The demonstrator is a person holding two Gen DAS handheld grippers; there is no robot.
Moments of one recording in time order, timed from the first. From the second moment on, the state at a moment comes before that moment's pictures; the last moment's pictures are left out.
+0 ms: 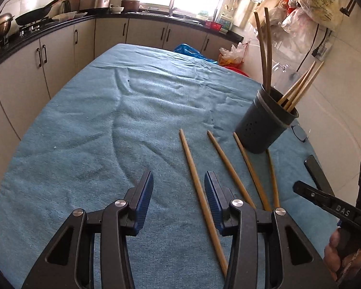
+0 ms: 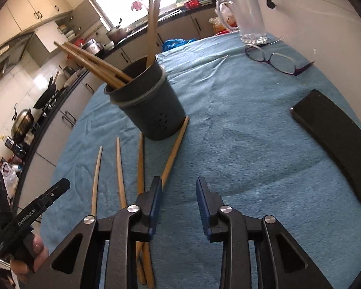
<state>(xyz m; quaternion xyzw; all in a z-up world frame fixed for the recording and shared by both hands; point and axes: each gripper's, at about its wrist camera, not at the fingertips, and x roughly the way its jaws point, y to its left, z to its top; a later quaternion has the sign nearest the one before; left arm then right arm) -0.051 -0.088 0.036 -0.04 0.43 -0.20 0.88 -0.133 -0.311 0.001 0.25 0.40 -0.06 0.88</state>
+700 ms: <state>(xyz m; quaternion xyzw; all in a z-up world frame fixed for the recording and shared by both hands) -0.024 -0.123 0.011 -0.01 0.49 -0.20 0.85 -0.111 -0.312 -0.008 0.15 0.47 -0.09 0.86</state>
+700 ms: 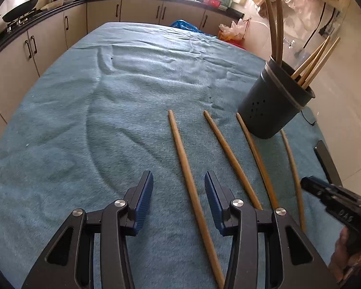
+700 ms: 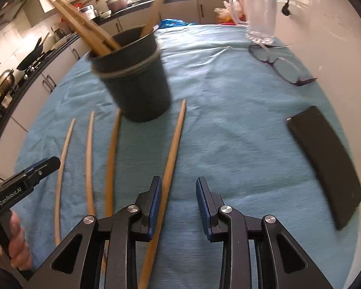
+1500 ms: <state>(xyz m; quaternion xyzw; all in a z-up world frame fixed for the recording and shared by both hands) -0.003 -0.137 0.023 0.01 0.47 -0.20 0.86 -0.083 -0.335 -0.001 0.20 0.46 -0.08 0.86</state>
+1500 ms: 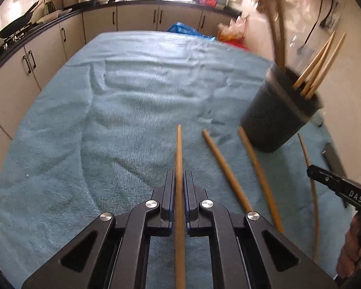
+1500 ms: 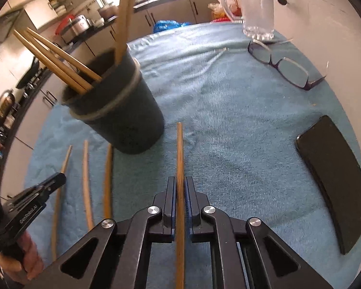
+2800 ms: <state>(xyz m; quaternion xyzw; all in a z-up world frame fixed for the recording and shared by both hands) -0.069 -0.115 0.136 -0.03 0.31 -0.25 0.92 -0.166 -0.302 0.105 0.19 0.25 -0.03 0.95</state>
